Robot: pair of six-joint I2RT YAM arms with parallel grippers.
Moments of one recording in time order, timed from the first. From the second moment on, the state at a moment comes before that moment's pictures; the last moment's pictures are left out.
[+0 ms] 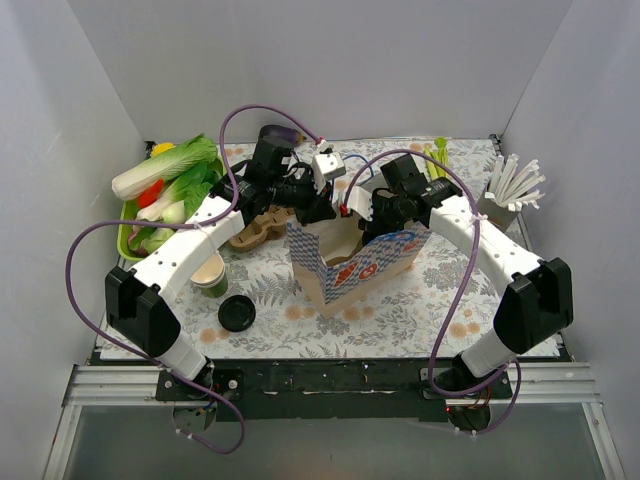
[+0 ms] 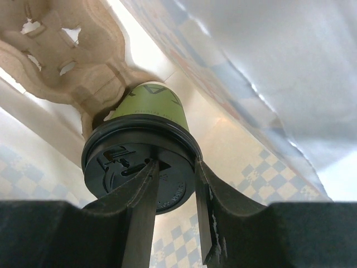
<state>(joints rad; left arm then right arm) -0.60 1.56 1.52 -0.57 0.64 0.32 0.54 1.55 1.37 -0.83 -0.28 -0.94</state>
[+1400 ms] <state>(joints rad) -0.60 1.56 1.52 -0.58 0.62 0.33 0.49 1.61 1.53 -1.04 -0.41 -0.94</state>
